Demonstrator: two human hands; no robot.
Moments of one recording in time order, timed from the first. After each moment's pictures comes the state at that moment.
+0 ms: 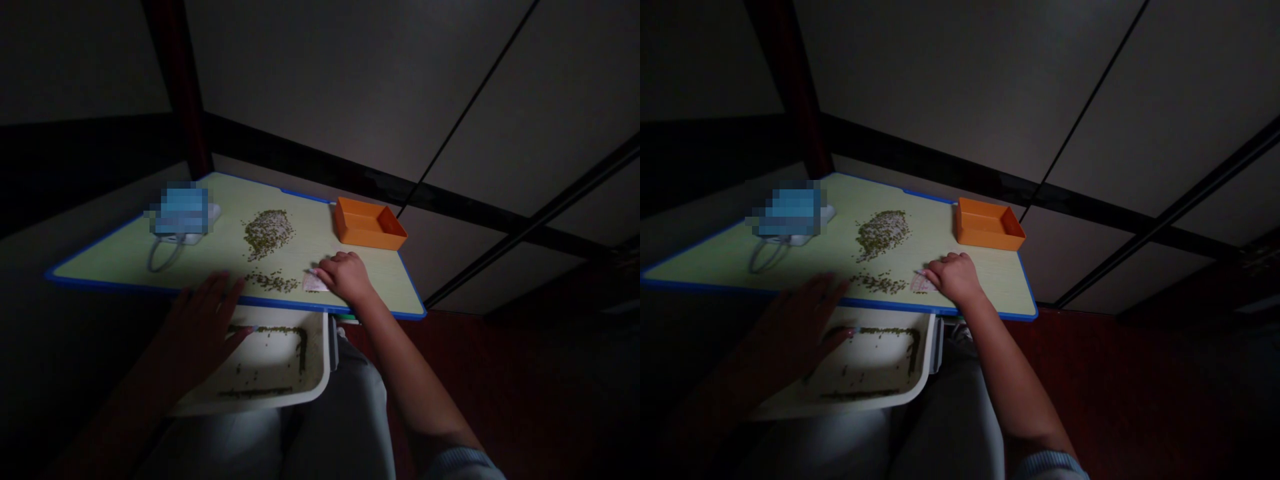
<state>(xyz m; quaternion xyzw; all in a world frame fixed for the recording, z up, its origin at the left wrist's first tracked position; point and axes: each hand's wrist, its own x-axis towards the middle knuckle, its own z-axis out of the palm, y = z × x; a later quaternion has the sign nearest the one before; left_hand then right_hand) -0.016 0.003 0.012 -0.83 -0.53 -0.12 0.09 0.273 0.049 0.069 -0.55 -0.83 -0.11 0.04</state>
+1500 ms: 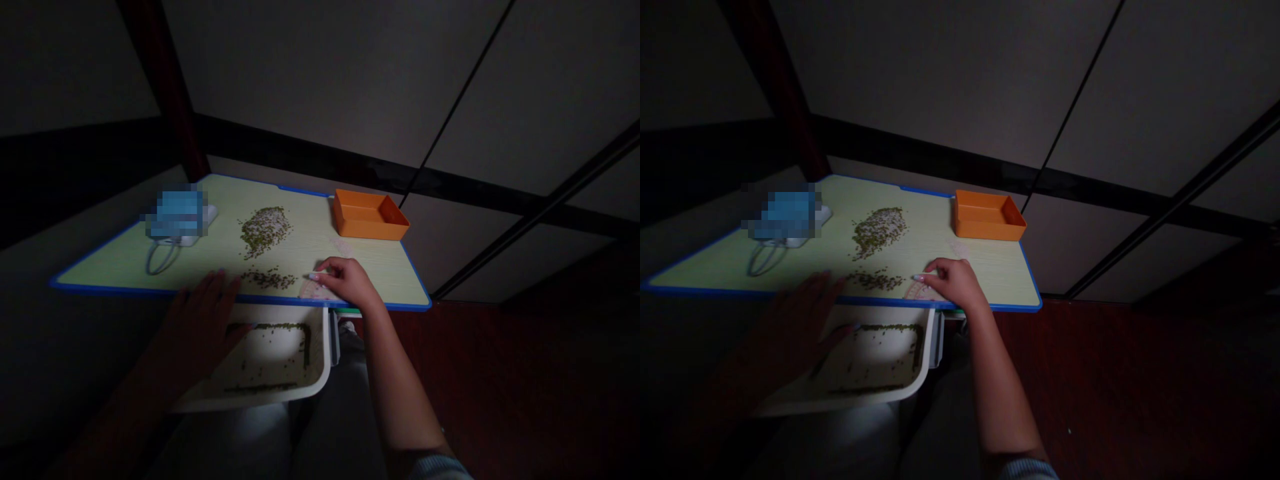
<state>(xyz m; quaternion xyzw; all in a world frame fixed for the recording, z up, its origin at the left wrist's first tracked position) -0.019 0.007 0.001 -0.83 -0.54 -0.08 0.14 0.280 0.033 0.045 -0.55 -0.72 0.23 0.36</state>
